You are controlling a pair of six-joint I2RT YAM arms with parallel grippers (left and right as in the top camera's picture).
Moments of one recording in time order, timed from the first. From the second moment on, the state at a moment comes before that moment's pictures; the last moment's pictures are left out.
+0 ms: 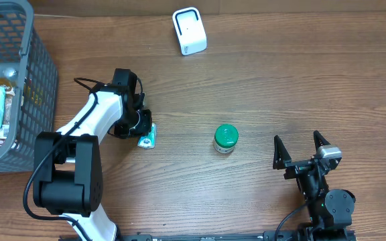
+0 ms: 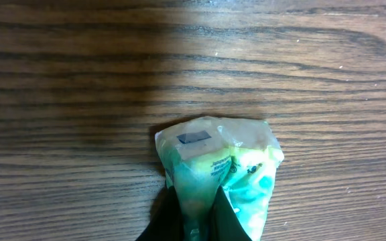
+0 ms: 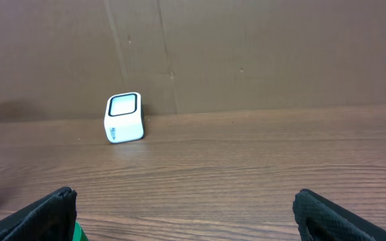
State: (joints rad) left arm -0.12 1.89 1.19 -0.85 0.17 -0.16; right arm 0.04 0.01 0.02 -0.02 -0.12 0.12
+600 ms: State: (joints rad) left arm -0.59 1.69 1.20 -0.96 -0.53 -0.35; right arm 0.04 0.01 0.02 -0.02 -0.12 0.12
